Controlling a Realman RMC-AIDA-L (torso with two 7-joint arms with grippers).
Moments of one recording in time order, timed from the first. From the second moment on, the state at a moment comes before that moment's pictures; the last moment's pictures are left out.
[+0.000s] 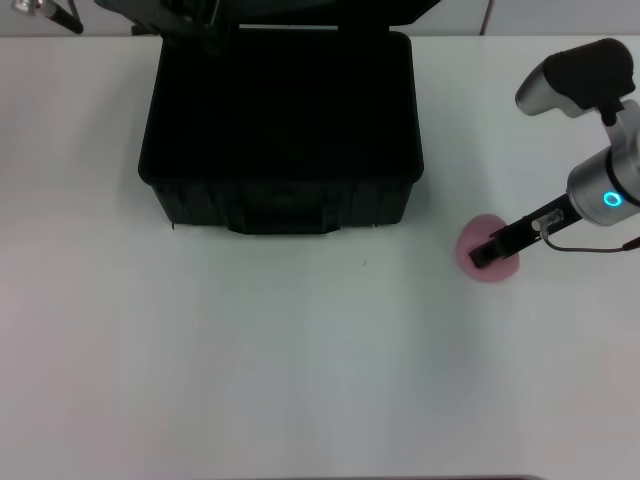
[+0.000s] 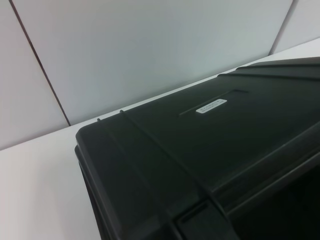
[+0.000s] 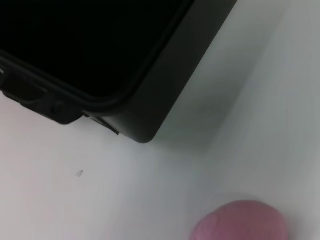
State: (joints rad) left arm -0.92 -2.05 1.33 1.54 -0.32 -1.68 -0.04; right arm 0.79 2.06 -1.07 -0.55 -2.66 -1.10 2.42
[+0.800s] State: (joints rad) left arm -0.91 -2.05 1.33 1.54 -0.32 -1.68 -0.04; right arm 0.79 2.06 -1.07 -0.60 -2.66 -1.14 2.42
